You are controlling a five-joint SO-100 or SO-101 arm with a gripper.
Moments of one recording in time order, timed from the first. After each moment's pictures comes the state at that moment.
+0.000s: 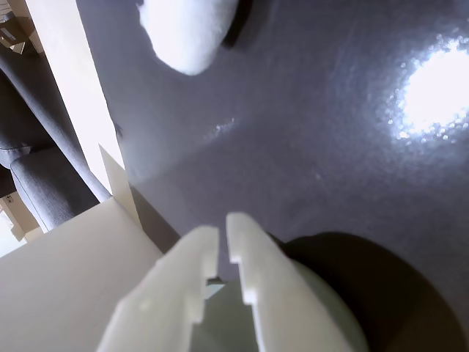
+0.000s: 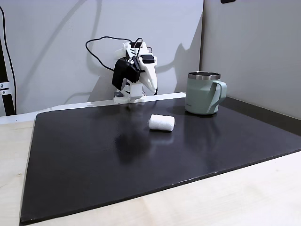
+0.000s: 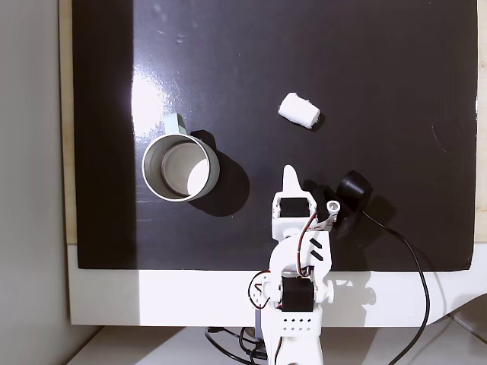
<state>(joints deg) 1.9 181.4 172.6 44.0 -1.3</state>
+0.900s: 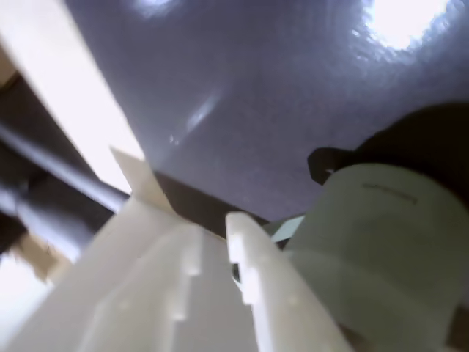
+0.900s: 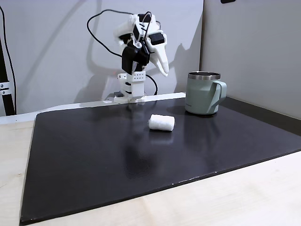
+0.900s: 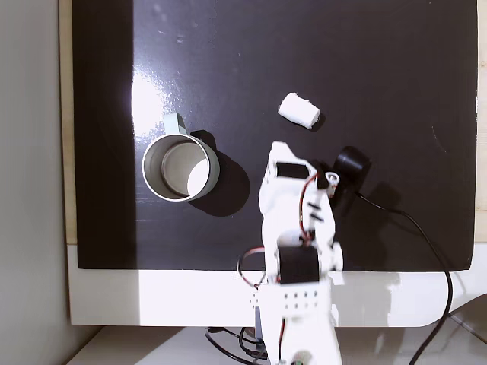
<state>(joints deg) -4.4 134.3 128.4 56.2 18.2</state>
